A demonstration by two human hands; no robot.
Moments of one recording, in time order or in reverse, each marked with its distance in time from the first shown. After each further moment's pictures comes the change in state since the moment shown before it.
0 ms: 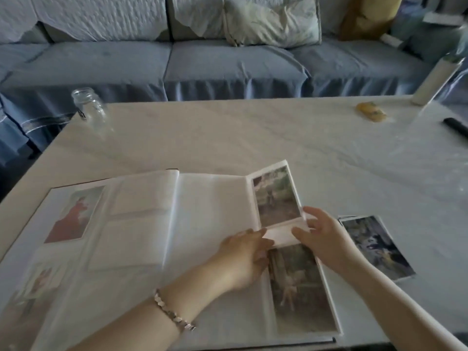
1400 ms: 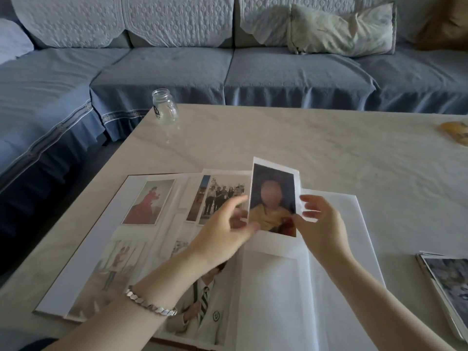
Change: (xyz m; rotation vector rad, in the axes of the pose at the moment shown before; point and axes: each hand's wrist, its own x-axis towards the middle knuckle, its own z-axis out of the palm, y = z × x) left_hand -0.063 -0.078 -0.066 -0.644 0.439 -0.294; right_hand 0.019 -0.071 0.097 0.021 0.093 -0.235
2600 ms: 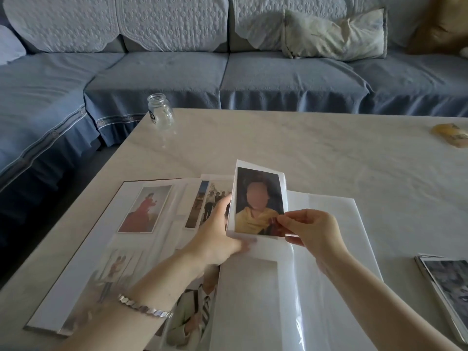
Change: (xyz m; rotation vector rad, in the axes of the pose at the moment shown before) left_hand 0.017 -0.016 -0.007 -0.118 -0.054 -0.095; right_hand 0.005 -0.014 0.004 0.375 -0.167 0.237
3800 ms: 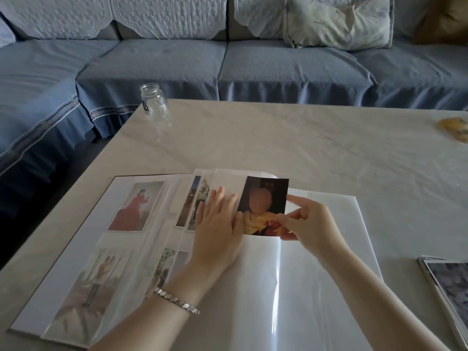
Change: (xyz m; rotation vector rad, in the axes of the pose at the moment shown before) left_hand 0.025 -0.020 0.031 0.671 0.346 0.171; right_hand 0.017 0.003 -0.001 -0.231 -0.062 -0.071
